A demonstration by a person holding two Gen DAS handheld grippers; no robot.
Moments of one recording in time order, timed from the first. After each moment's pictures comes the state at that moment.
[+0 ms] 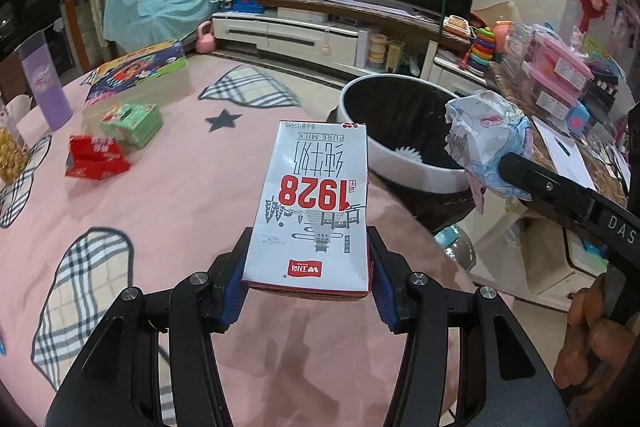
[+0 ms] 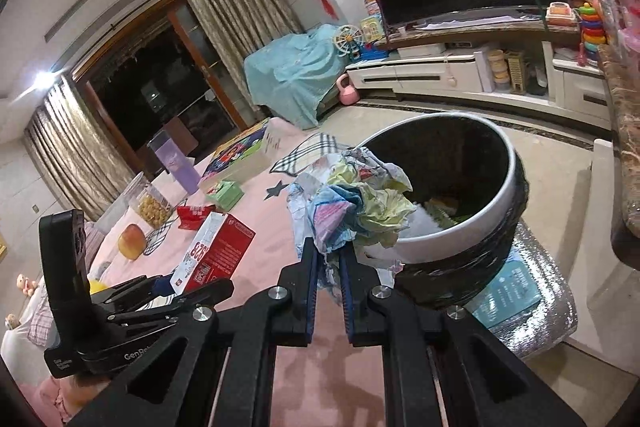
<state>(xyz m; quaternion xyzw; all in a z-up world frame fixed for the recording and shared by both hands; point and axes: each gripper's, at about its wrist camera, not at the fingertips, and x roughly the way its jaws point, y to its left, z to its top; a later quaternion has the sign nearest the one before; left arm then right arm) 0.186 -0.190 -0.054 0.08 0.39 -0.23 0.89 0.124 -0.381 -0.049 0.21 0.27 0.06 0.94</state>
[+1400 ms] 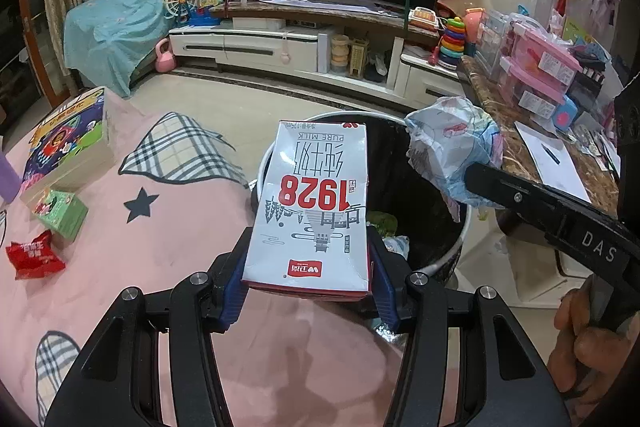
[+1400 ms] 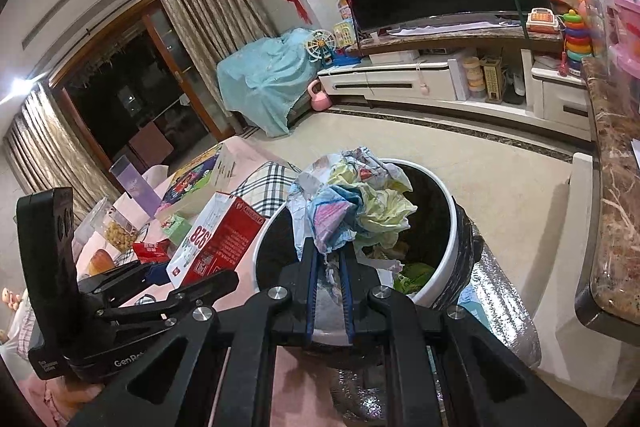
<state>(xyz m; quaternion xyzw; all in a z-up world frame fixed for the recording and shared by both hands) 0.239 -0.288 -0.038 0.11 0.38 -0.28 0.87 0.174 -0.440 -0.036 0.20 0.29 0.03 0.94</state>
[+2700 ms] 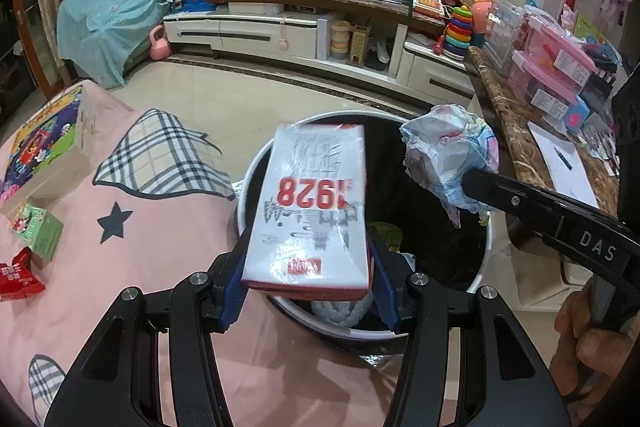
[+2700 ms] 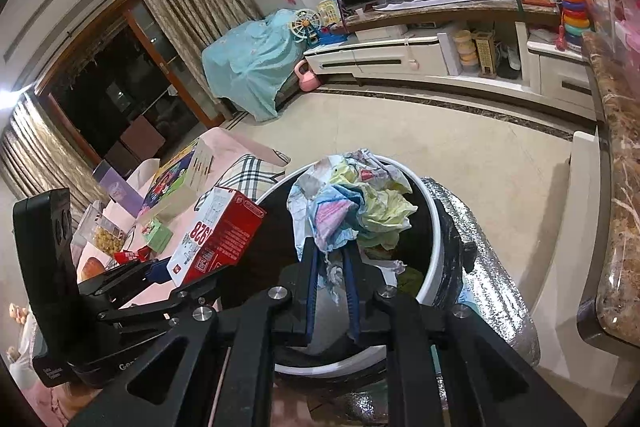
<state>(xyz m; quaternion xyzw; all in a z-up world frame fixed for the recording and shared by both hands) 0.275 -0.319 -0.051 0.12 0.41 -0.28 0.86 0.211 -0.468 -0.047 0.23 0.33 0.02 0.92</state>
